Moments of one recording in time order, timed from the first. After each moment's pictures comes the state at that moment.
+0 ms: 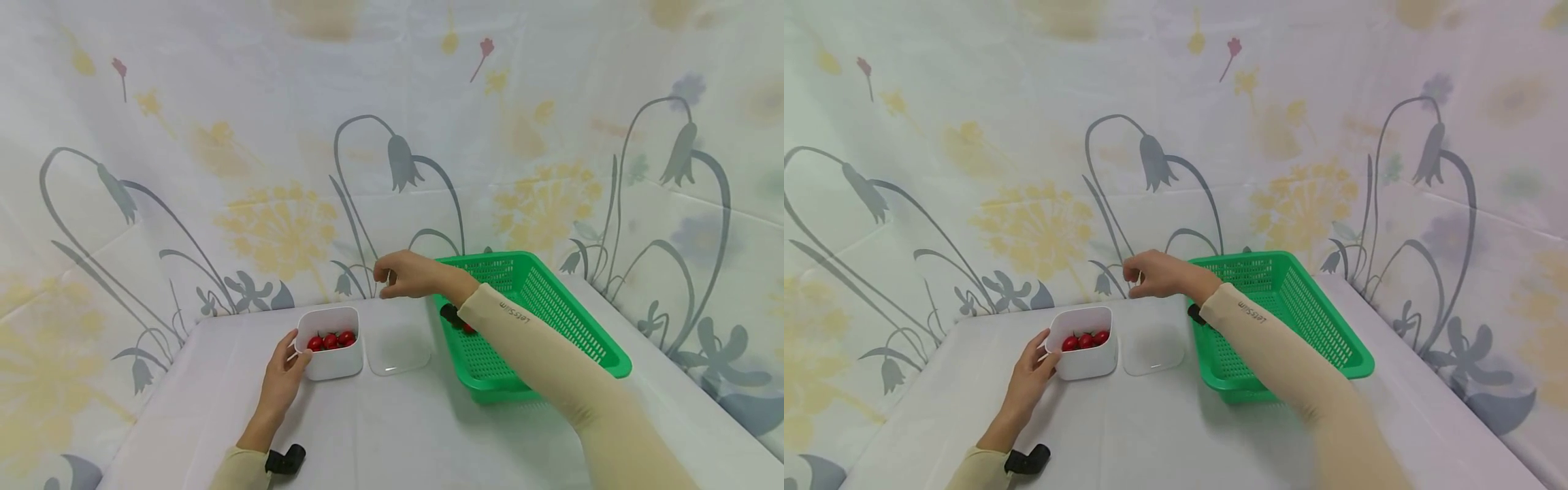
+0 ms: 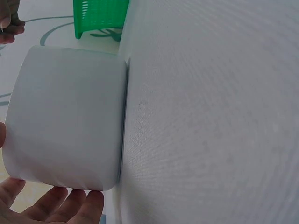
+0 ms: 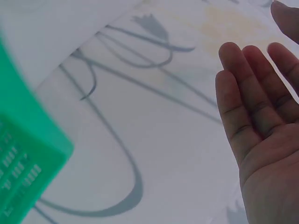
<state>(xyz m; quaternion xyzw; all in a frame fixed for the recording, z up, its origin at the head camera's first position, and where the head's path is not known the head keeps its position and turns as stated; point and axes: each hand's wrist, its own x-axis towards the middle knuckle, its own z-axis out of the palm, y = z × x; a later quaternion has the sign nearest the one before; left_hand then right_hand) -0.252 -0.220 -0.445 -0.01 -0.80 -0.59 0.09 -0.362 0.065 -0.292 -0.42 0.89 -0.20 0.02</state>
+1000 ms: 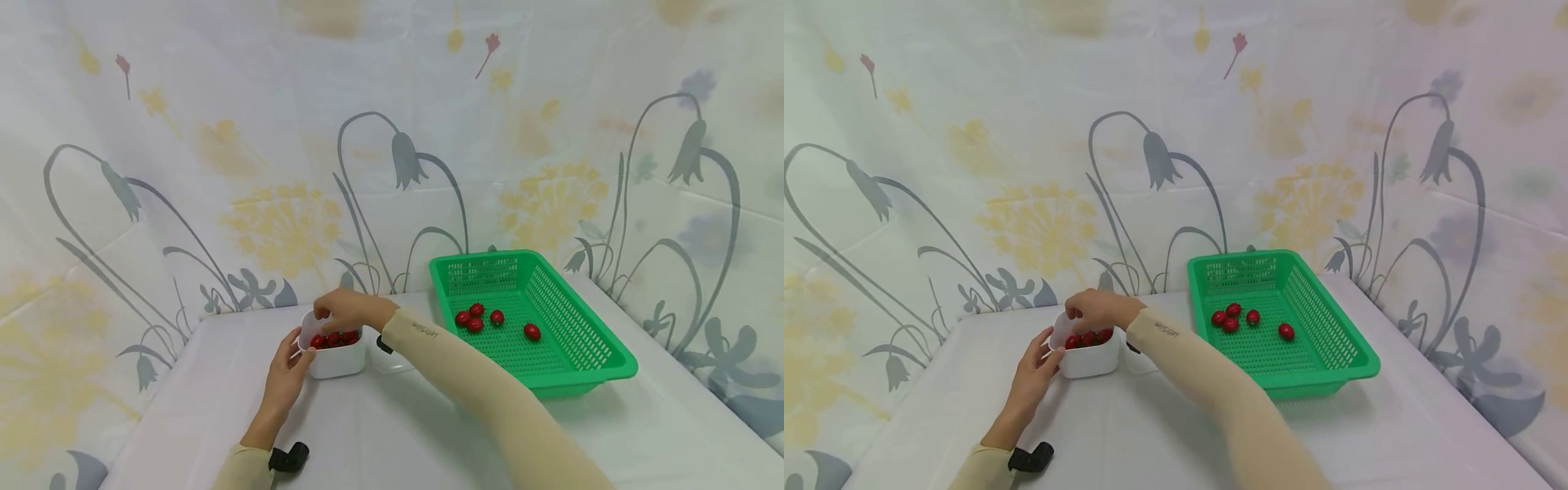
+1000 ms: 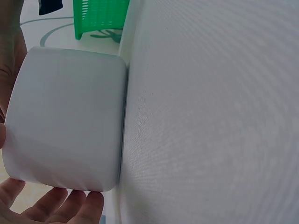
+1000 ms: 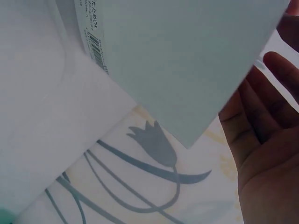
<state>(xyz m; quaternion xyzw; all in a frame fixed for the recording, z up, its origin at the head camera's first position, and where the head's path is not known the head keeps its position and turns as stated) -0.252 -0.219 -0.443 -0.01 -0.80 -0.59 0.09 -0.364 -0.062 -0.351 -0.44 0.89 -0.13 0.07</state>
